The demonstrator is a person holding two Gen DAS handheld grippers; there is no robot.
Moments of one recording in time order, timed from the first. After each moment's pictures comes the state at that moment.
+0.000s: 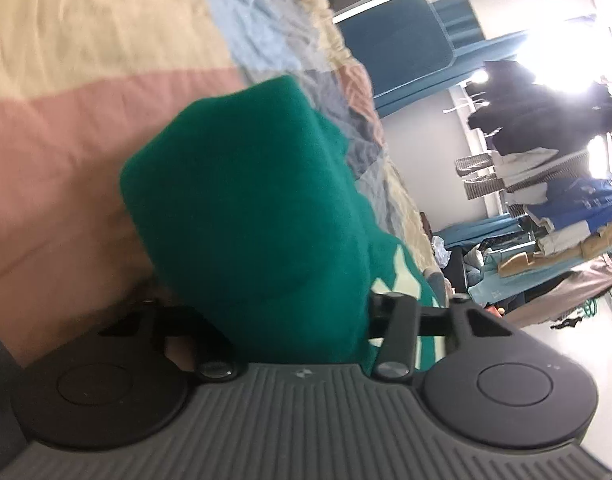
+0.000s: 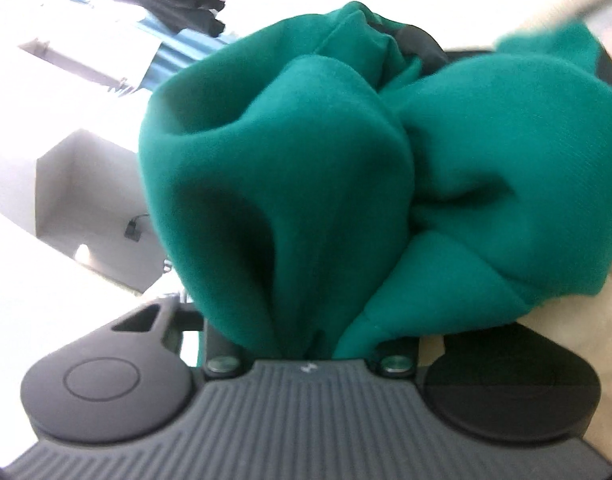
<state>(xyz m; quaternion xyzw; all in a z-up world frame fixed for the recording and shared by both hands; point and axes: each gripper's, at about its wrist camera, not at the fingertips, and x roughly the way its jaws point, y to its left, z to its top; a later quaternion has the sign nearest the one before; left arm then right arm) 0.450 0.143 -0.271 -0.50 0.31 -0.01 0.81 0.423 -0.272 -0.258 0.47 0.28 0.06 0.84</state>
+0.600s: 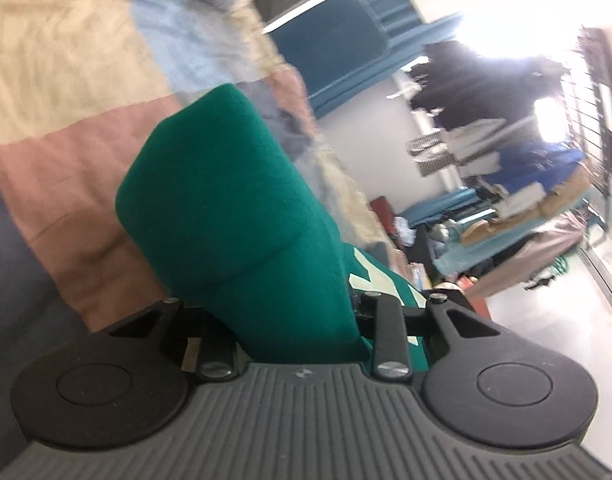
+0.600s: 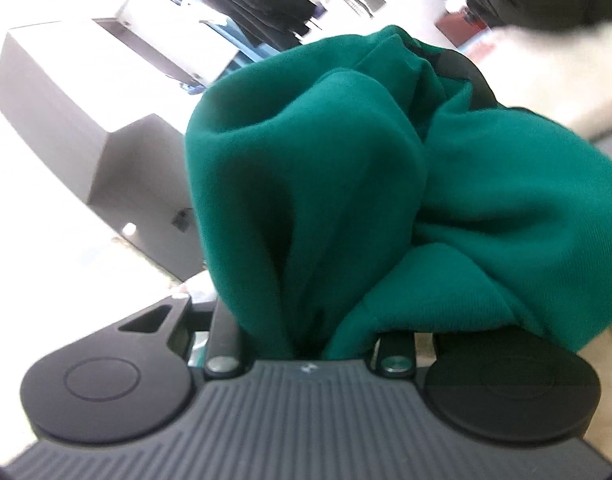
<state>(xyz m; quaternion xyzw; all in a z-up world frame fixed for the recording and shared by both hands) 0.369 0.124 -0.189 -0.46 0.28 -0.08 0.84 0.344 -0.287 -0.172 0.41 0.21 0.12 0.88</state>
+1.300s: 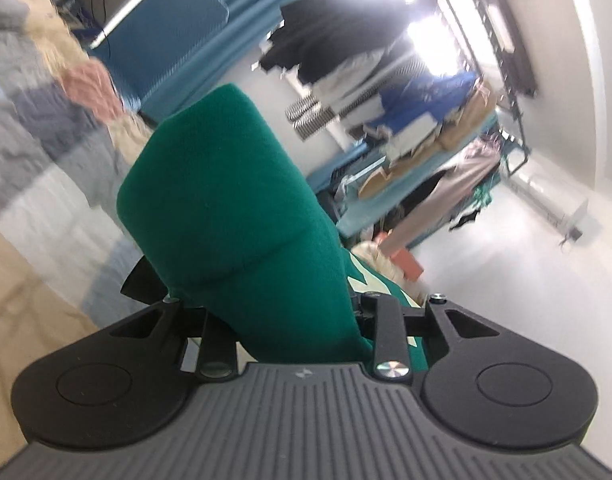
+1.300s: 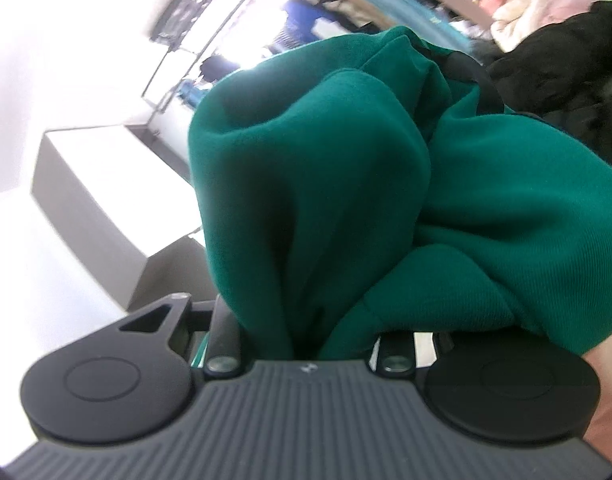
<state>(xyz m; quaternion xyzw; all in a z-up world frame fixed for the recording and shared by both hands) 0.418 -0.110 -0.060 -0.38 0.25 -0.22 0.86 0.313 -0.477 -0.095 0.44 0.08 0.08 0.89</state>
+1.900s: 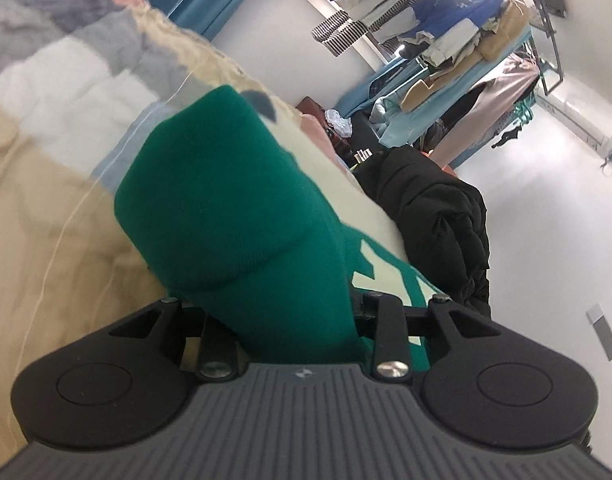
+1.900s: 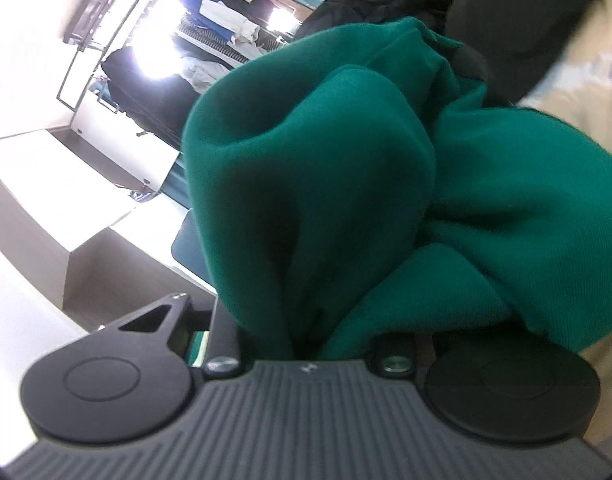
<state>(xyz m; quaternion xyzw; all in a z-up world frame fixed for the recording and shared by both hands) 0.455 -0.162 -0.254 -0.33 0.33 -0.22 0.86 0.285 -0.533 -0.266 0.48 0.14 0.02 0.87</state>
